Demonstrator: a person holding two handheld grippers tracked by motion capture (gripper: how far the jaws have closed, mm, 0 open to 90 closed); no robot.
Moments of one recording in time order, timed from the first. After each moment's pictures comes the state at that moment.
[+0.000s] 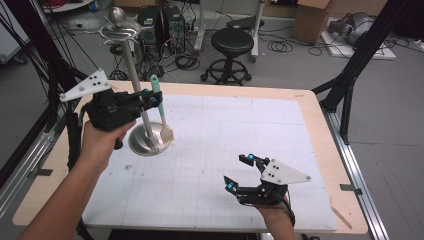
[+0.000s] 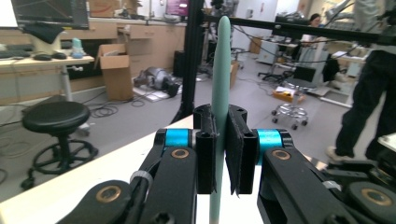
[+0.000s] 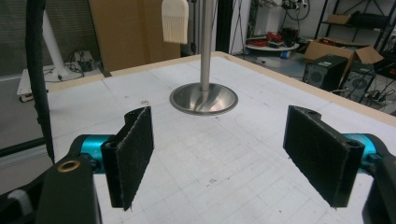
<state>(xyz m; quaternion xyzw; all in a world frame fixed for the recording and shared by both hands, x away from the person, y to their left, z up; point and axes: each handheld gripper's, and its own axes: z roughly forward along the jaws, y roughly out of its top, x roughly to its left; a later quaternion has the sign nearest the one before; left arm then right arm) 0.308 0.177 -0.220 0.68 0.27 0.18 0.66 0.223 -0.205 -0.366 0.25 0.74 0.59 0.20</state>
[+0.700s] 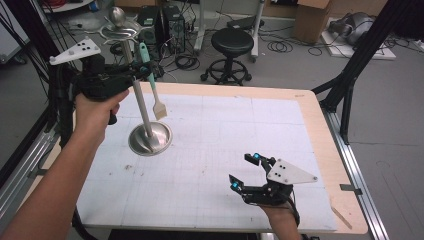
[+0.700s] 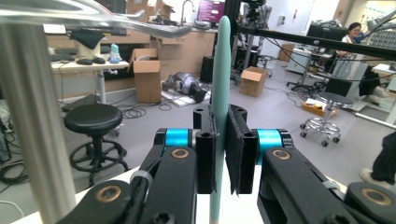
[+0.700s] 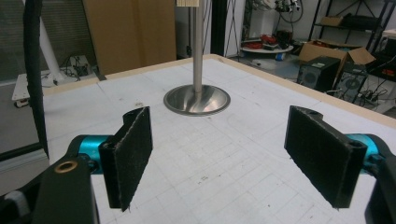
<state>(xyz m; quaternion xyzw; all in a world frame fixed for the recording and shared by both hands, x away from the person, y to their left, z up) 0.338 0.189 -0.188 0.66 0.31 0.22 0.65 0.224 -0.216 -0.366 0.25 0.74 0.60 0.20</state>
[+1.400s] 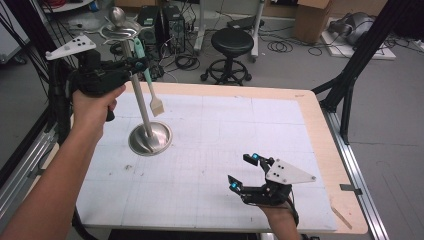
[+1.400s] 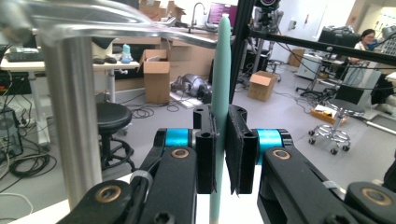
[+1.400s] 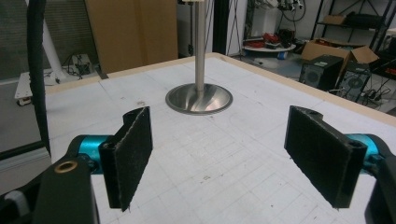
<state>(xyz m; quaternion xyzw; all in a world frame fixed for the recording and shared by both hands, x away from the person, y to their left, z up) 0.346 0.196 -0.187 0.65 0.34 0.22 0.64 0.224 -0.214 -0.367 0.25 0.74 0.59 0.20</state>
